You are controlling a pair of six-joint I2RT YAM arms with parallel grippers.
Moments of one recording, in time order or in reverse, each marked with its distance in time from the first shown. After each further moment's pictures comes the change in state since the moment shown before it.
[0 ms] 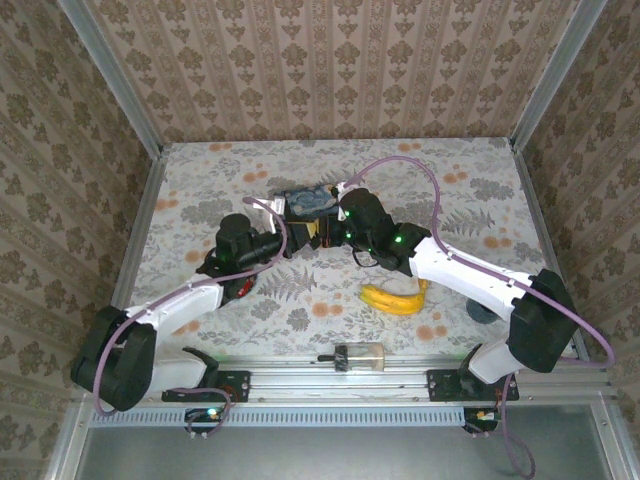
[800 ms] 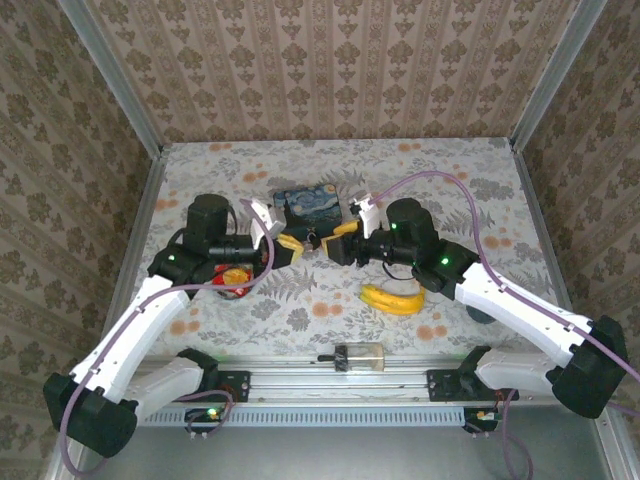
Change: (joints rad) left arm 0.045 -0.245 0.372 -0.999 0.336 0.876; right arm -0.050 -0.316 -0.196 0.075 -0.402 -0.259
